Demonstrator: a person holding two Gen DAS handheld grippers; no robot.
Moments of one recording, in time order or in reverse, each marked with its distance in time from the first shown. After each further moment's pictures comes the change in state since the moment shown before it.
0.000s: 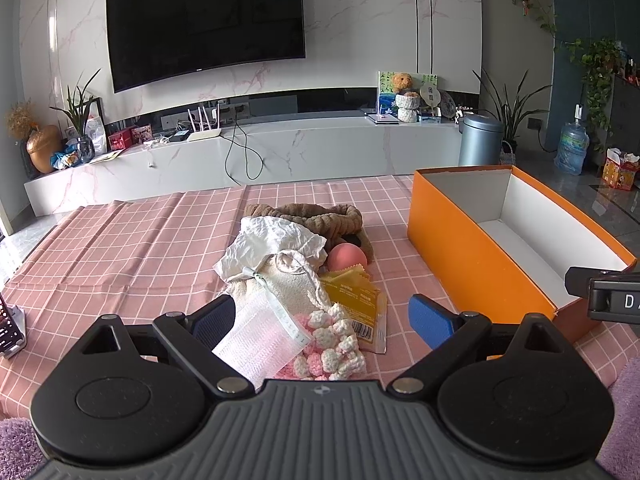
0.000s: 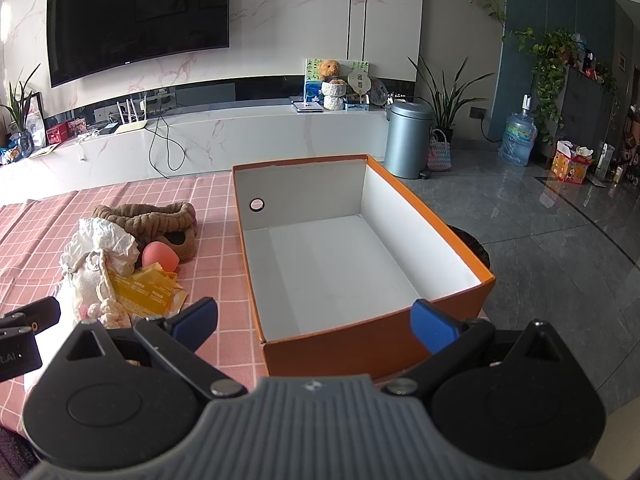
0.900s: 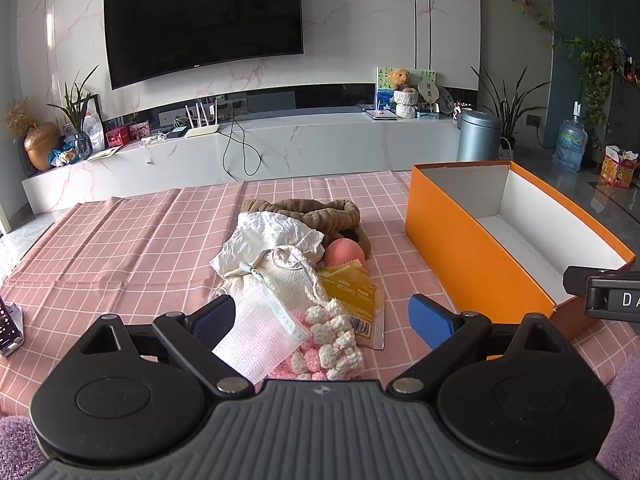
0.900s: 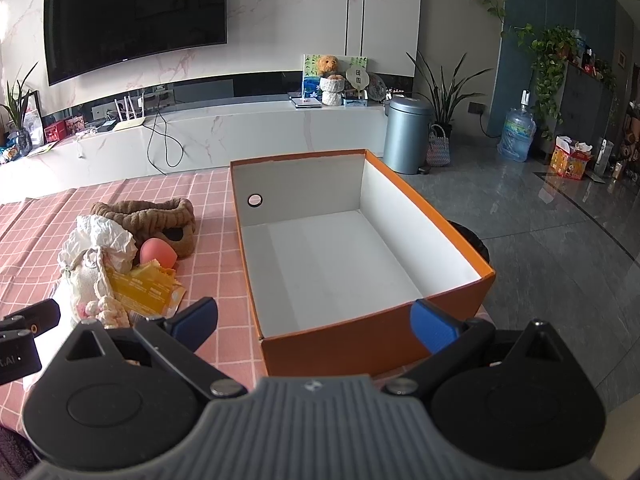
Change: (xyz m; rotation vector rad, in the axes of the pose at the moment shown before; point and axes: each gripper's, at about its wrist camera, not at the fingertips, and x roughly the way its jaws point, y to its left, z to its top) left arm 0.002 -0.002 -0.002 0.001 0.012 -0.006; right arm 0.002 0.001 -0.001 0.005 0.011 -0.003
